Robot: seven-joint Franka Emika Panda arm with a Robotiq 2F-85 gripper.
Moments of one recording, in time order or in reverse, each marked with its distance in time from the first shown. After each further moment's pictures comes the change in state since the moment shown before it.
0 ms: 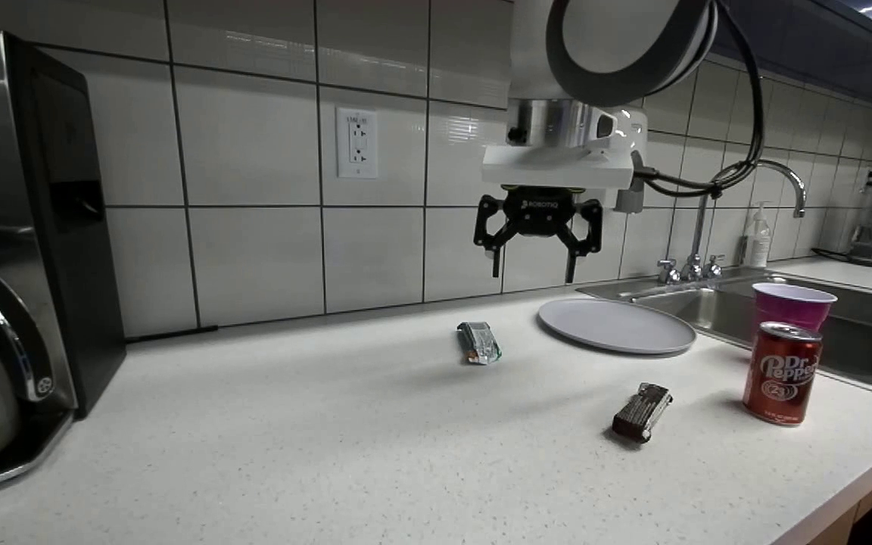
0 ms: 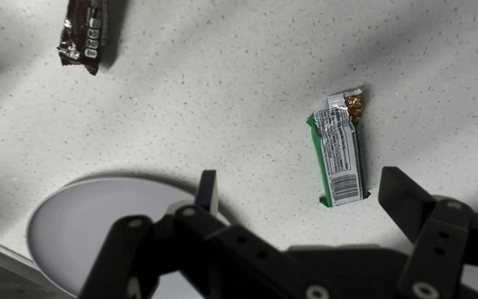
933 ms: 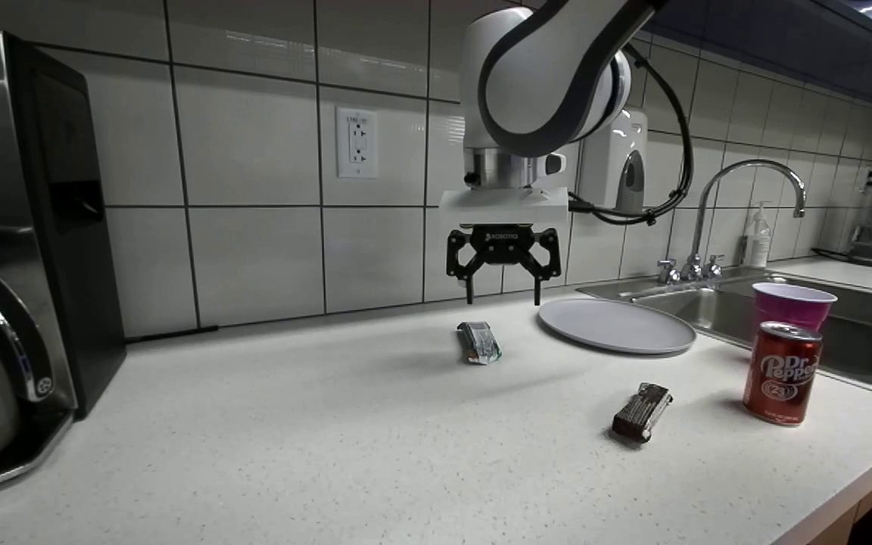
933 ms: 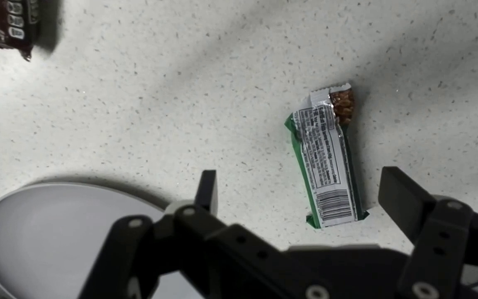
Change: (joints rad) arm 0.088 0.232 -0.076 0.235 0.008 -0.088 0.001
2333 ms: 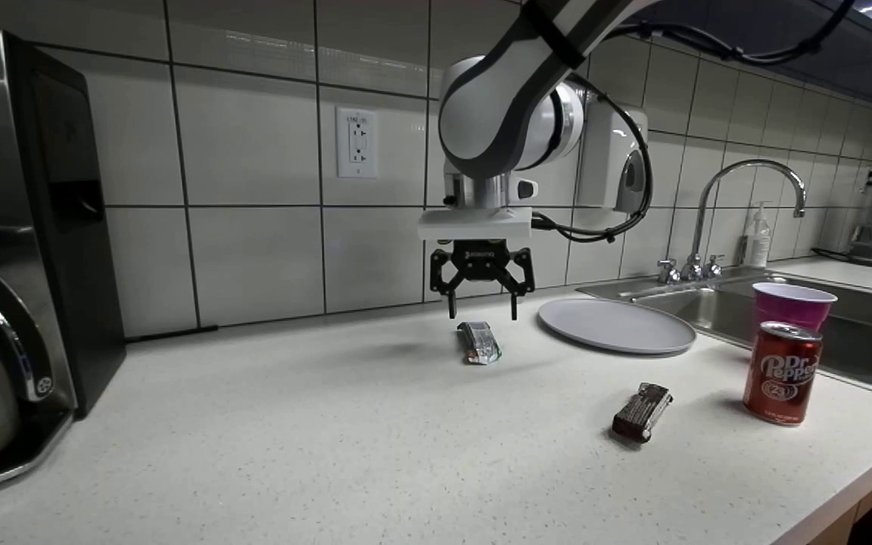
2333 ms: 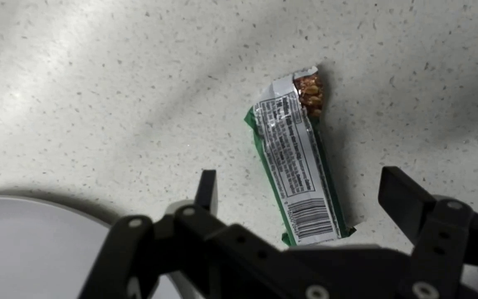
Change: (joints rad) arm 0.007 0.190 -0.022 0.234 0.122 -0.099 -0.087
